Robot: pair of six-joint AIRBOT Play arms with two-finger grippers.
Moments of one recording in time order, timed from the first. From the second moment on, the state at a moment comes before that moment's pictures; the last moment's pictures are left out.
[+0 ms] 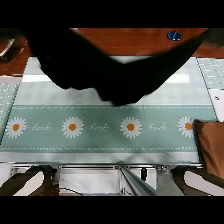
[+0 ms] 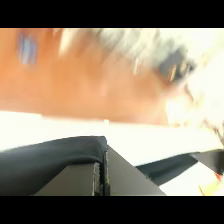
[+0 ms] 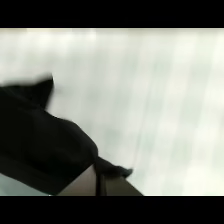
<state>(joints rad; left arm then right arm) 0.13 -1.03 1.43 0.35 -0.91 -1.21 -0.23 -1.25 1.82 -0.92 1.37 1.36</state>
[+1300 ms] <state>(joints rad) 0.35 -0.67 1.20 0.92 -1.11 -1.30 -0.23 -0.78 1.58 -1.24 1.34 1.45</state>
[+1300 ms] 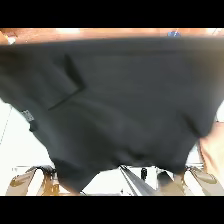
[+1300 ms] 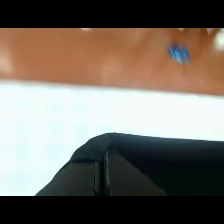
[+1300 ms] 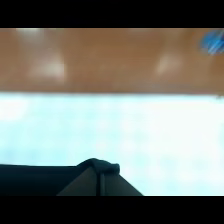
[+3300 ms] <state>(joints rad) 0.21 -1.70 1.43 1.00 -1.44 -1.30 -0.24 -1.80 1.65 -1.15 1.41 1.41</state>
